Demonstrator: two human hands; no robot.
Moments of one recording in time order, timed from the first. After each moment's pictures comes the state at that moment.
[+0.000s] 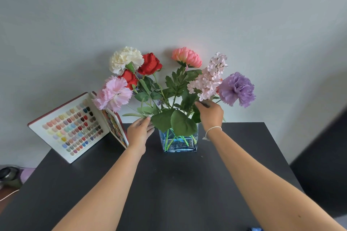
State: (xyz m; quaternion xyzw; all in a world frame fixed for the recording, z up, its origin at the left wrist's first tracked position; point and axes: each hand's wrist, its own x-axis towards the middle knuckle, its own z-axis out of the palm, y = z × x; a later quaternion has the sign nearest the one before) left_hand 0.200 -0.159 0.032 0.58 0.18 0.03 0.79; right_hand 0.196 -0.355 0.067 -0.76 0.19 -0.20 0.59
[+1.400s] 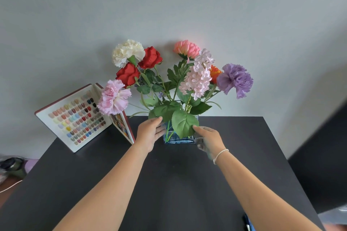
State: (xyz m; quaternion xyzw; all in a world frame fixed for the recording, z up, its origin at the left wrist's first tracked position) left_hand 0.169 -0.173 0.030 0.58 0.17 -0.09 0.79; right_hand 0.124 -0.353 0.018 -0.59 0.23 0.08 0.77
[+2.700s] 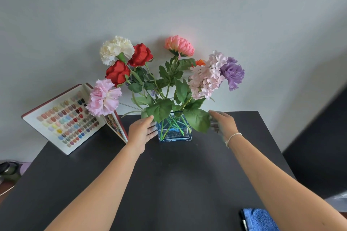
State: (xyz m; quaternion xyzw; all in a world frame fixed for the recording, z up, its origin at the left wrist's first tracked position) left_hand 0.174 -0.168 0.021 0.61 0.20 -0.06 0.76; right_hand 0.153 -0.414 0.017 -0.61 0.24 -0.02 0.76
